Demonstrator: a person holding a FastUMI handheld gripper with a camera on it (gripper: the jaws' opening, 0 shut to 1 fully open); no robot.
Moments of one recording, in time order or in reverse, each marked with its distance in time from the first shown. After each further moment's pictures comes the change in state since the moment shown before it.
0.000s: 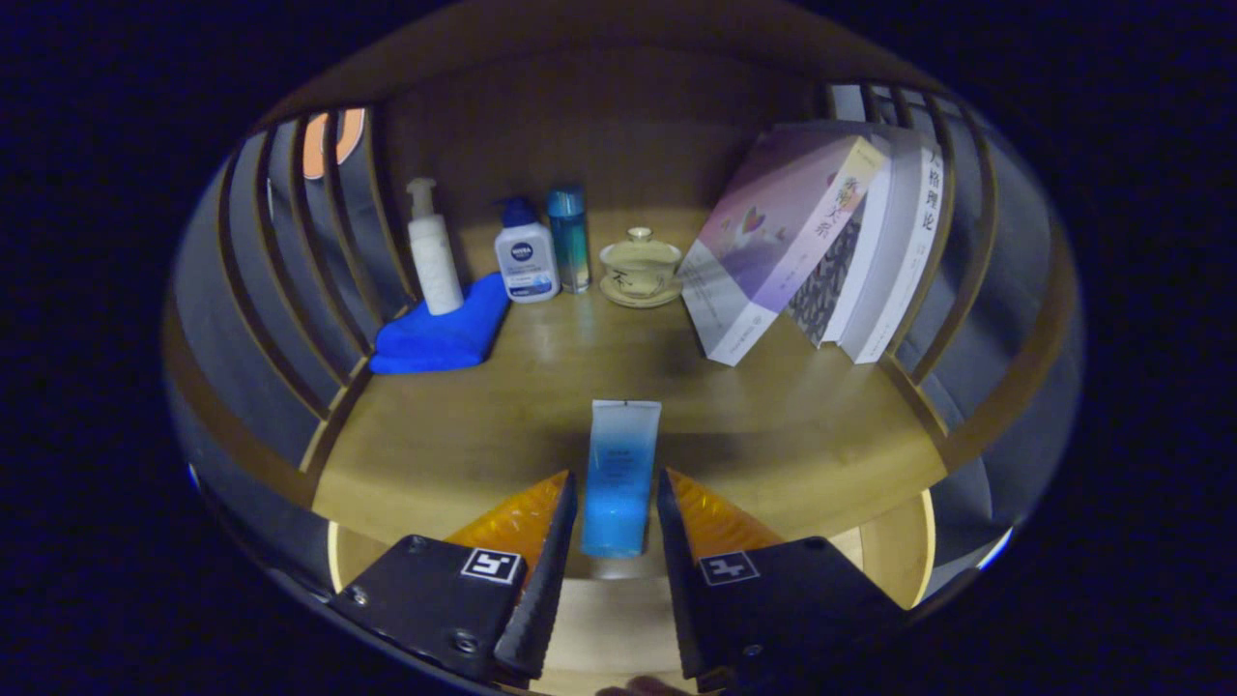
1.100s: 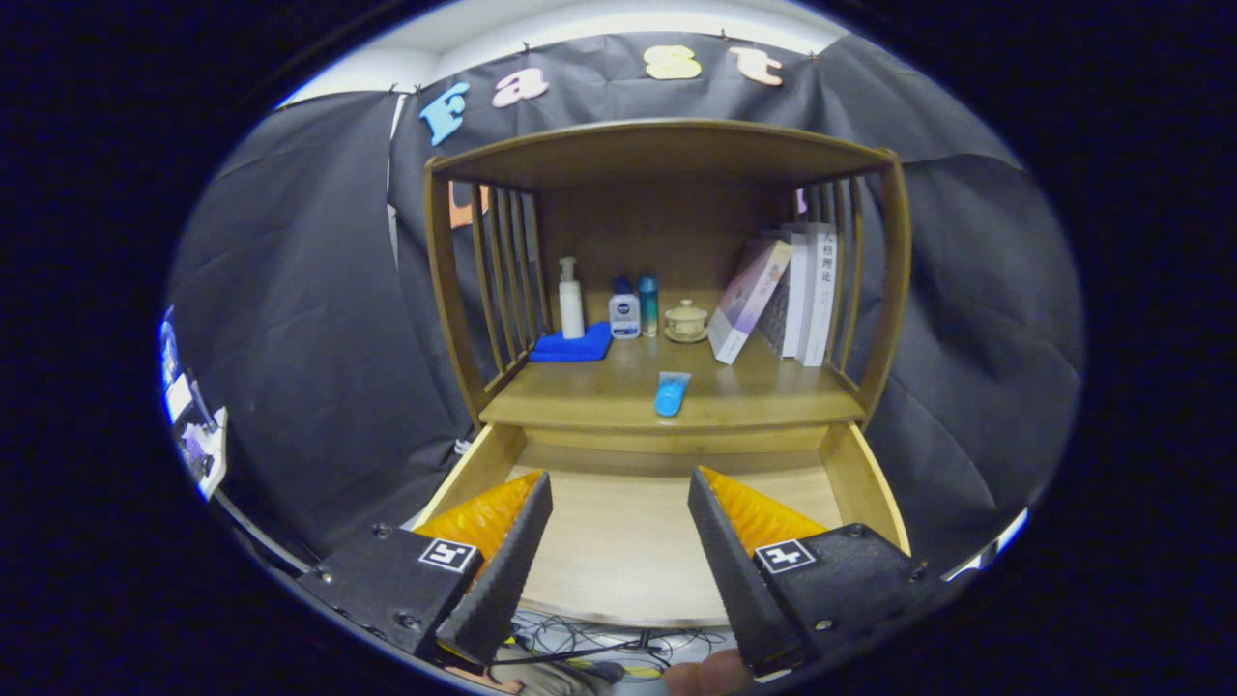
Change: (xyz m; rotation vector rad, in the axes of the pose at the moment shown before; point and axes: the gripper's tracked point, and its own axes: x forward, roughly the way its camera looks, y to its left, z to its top) arm -0.224 0.013 -0.133 -0.047 -0.349 0.164
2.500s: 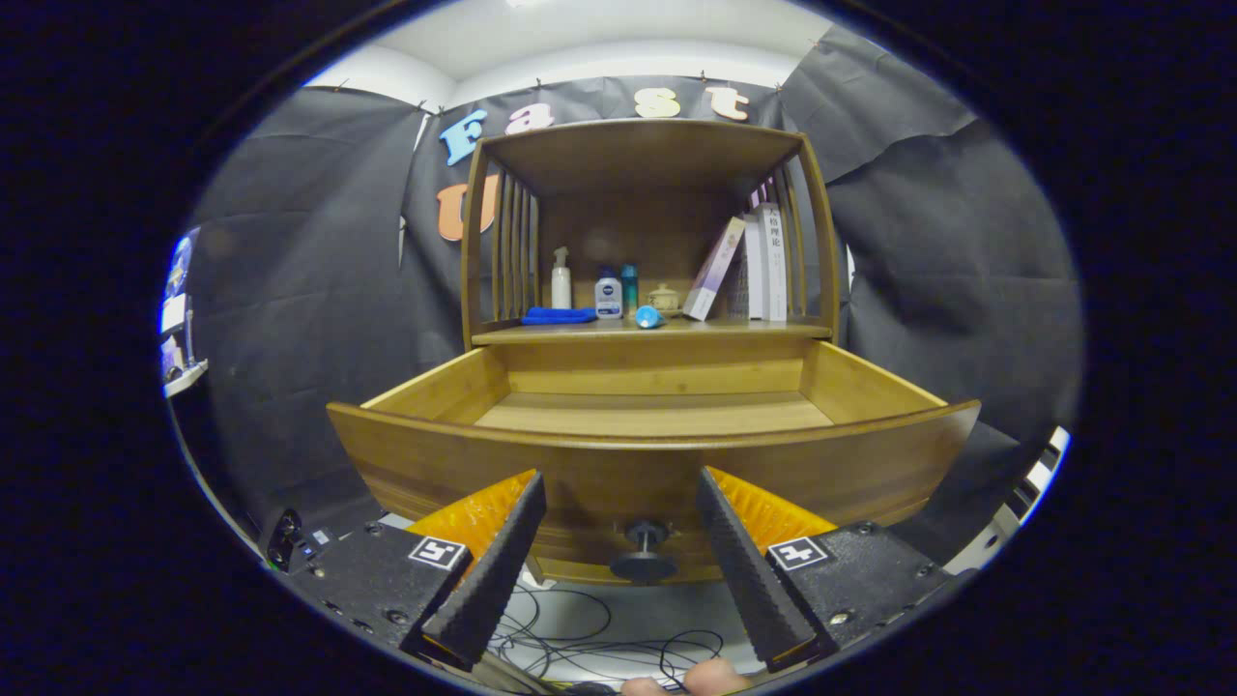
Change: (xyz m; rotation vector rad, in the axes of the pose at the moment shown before) arm 0.005 -0.028 -0.189 -0.047 -0.182 -0.074
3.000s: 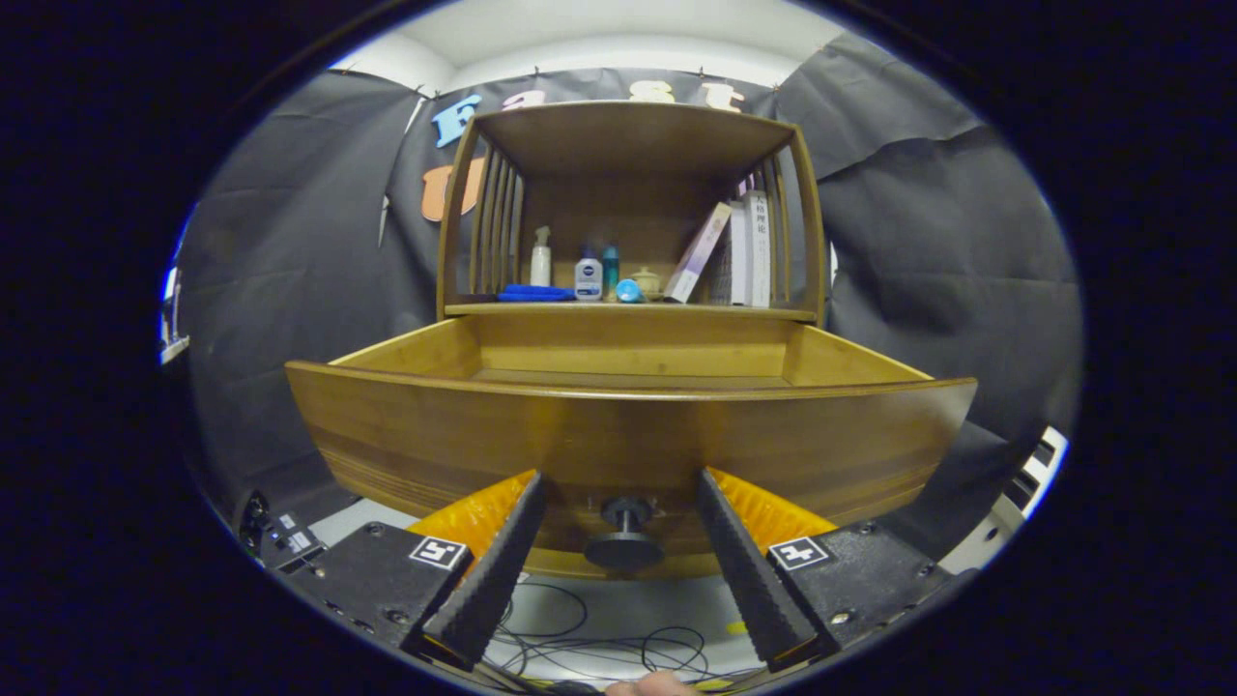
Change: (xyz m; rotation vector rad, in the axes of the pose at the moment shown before) arm 0.014 -0.009 -0.021 -0.031 0.010 -0.099
